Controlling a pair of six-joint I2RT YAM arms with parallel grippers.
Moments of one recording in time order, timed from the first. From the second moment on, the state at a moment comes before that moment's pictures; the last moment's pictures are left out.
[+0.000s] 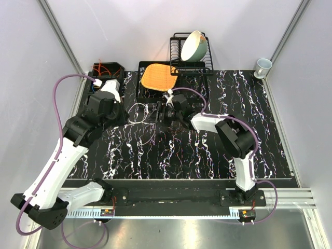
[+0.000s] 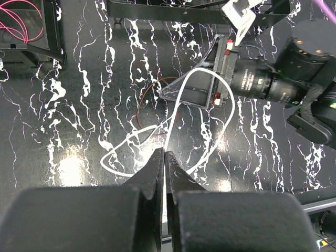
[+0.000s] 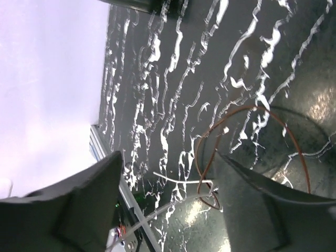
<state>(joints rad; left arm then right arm) -0.52 1.04 1.34 -0.92 -0.17 -0.47 0.67 2.04 1.26 0.32 -0.49 0.88</state>
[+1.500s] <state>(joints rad) -0.34 1.01 1.52 -1.11 -0.46 -0.36 0.18 1.52 0.83 0.01 -0.33 0.76</state>
